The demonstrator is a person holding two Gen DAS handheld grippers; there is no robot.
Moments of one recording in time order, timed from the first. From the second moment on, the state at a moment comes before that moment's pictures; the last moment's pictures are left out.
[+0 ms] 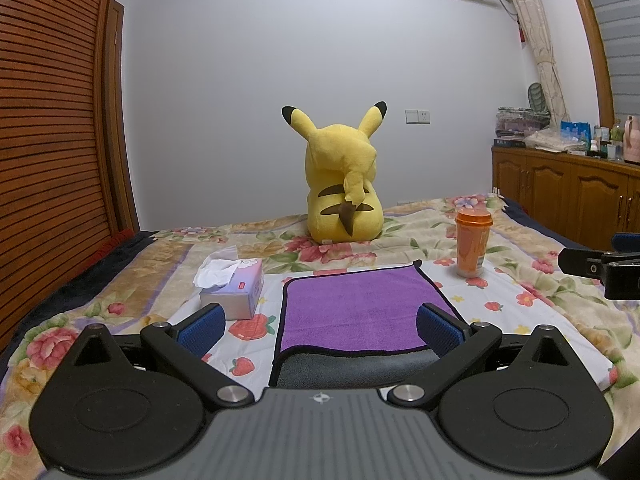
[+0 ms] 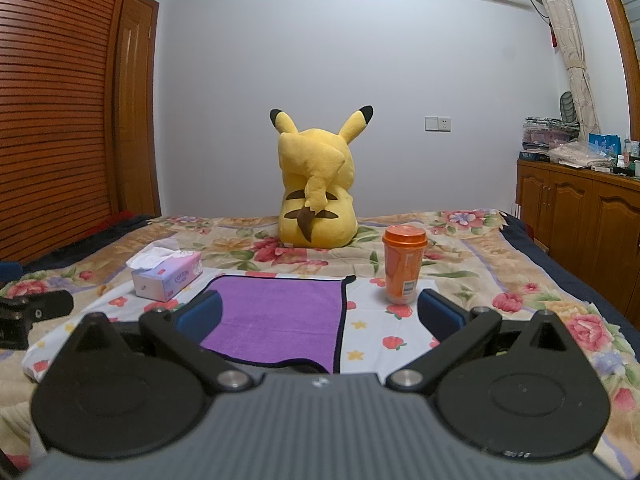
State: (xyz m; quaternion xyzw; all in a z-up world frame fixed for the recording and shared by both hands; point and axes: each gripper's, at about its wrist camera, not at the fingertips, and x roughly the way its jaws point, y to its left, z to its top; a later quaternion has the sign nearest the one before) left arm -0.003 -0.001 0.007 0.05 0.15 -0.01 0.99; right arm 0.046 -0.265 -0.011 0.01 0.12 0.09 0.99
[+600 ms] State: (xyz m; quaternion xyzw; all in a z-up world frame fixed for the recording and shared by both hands) left arm -0.003 -0.001 0.007 0.05 0.15 -0.01 0.99; right arm 0.046 -0.265 -0.011 0.01 0.12 0.09 0.99
